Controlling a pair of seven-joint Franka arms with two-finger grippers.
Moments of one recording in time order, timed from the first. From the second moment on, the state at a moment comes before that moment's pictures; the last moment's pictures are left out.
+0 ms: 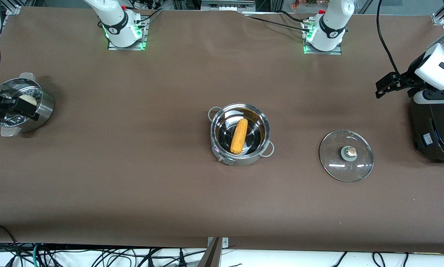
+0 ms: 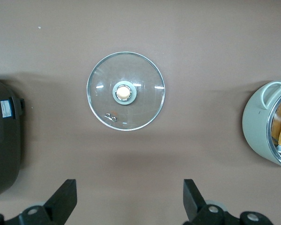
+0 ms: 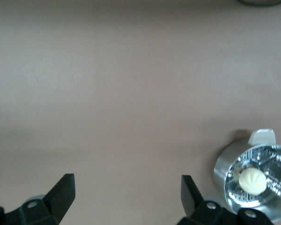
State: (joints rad) left arm 0.00 -0.04 -0.04 -1.70 0.01 1.64 -0.09; right arm 0.03 0.16 -0.08 -1.47 -0.02 1.63 0.00
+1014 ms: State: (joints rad) left arm 0.00 -0.04 -0.04 -1.70 0.01 1.64 -0.09; right arm 0.01 0.11 -0.06 -1.49 -0.03 1.51 -0.01
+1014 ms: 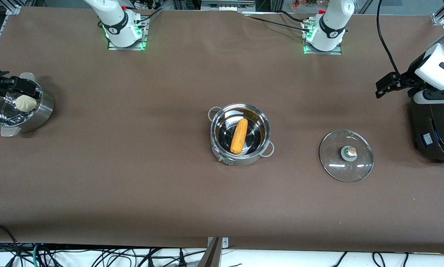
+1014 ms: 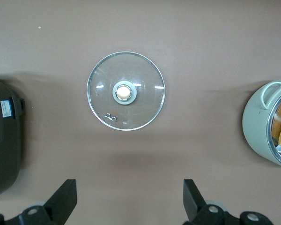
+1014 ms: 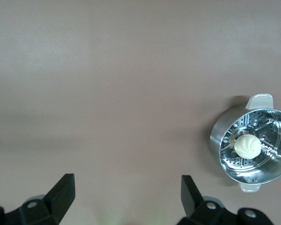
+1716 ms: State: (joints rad) left arm 0.00 -0.04 -0.04 -1.70 0.01 1.63 -0.09; right arm 0.01 0.09 -0.06 -1.49 -0.03 1.49 -0.01
